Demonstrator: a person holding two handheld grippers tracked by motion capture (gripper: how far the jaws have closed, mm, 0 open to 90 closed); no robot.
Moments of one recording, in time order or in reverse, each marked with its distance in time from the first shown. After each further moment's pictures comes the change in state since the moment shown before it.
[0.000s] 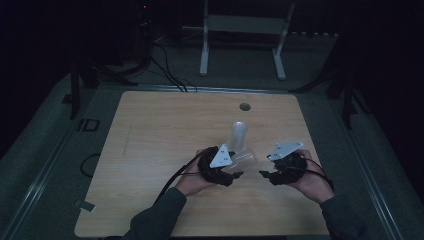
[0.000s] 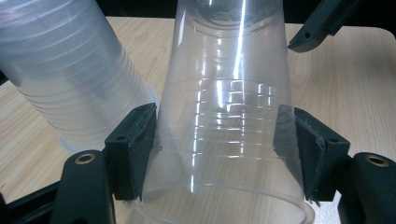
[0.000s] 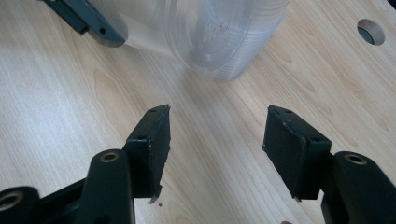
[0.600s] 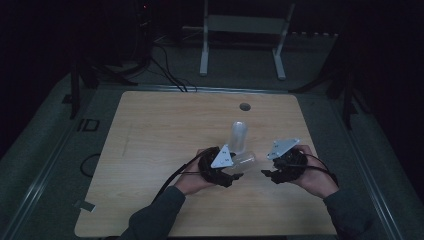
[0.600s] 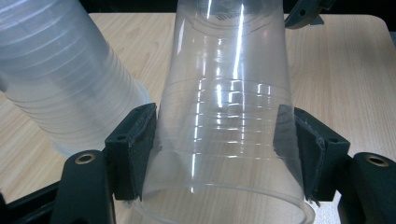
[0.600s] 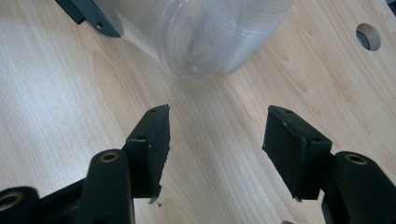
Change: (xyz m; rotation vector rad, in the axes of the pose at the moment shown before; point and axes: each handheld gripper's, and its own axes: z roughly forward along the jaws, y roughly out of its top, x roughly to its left) left arm -0.001 0.004 -0.001 0.033 -0.026 0.039; right arm -0.003 0.013 -0.008 0.071 -0.002 -0.094
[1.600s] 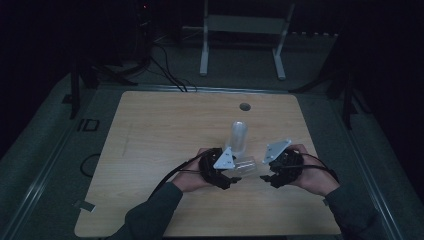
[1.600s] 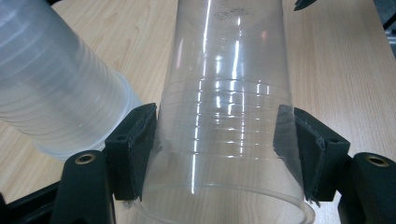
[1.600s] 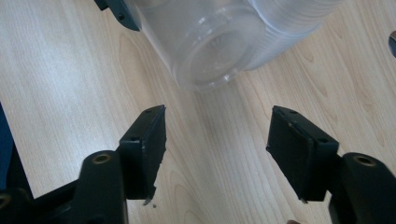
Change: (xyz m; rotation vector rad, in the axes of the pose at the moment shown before) left arm 0.000 0.005 -0.002 0.098 -0.066 0.088; right arm 0.008 0.012 -0.002 0.076 0.070 -0.103
